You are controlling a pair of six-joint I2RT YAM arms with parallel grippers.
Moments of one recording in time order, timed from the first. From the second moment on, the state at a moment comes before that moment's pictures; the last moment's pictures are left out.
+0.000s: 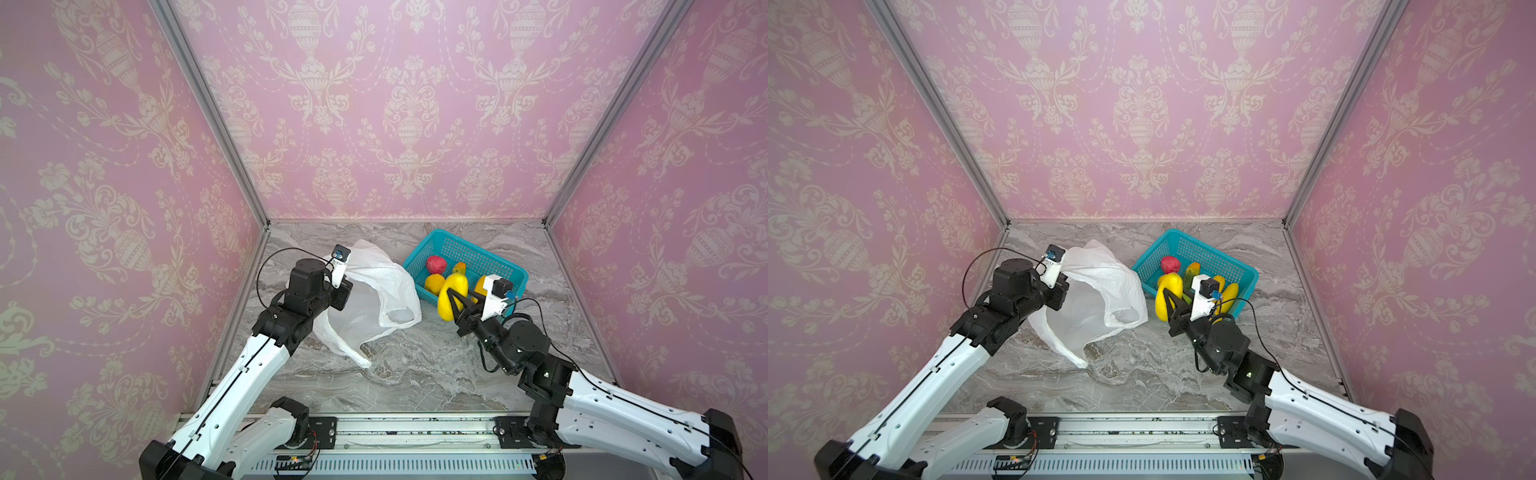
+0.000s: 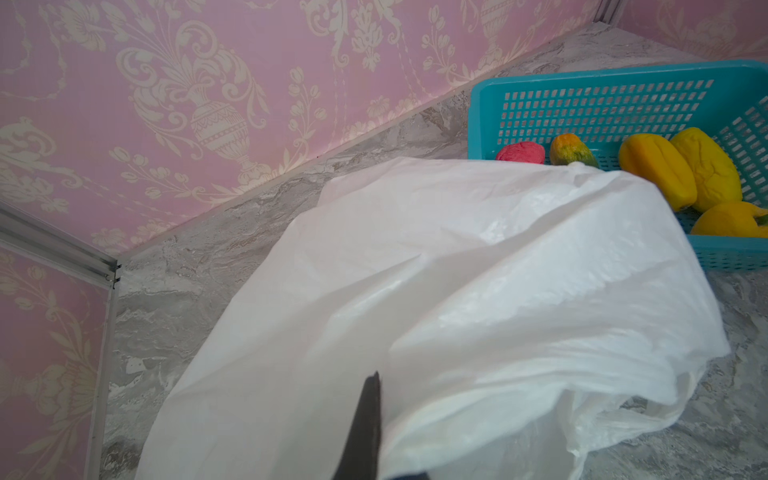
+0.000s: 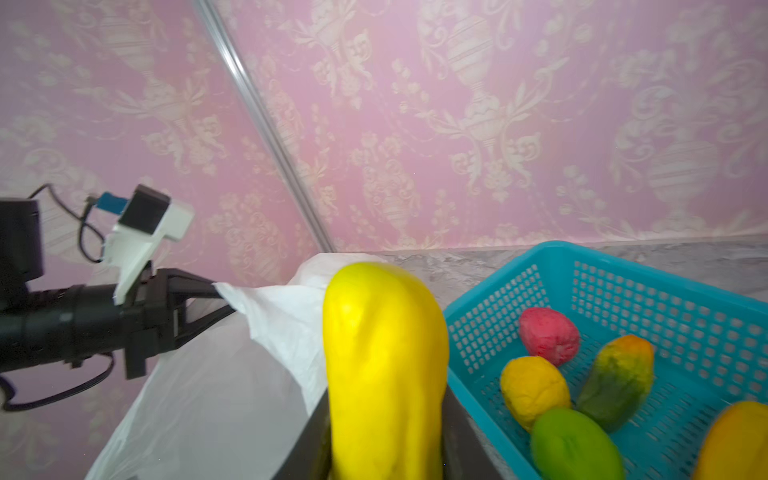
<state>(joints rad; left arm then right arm) -0.36 0.98 0.93 -0.46 -0.02 0.17 0.89 0.75 0.49 0.28 0.50 0.38</state>
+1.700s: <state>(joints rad) -0.29 0.99 0.95 -0.42 -0.02 0.17 0.36 1.32 0.66 0.01 0.25 0.73</state>
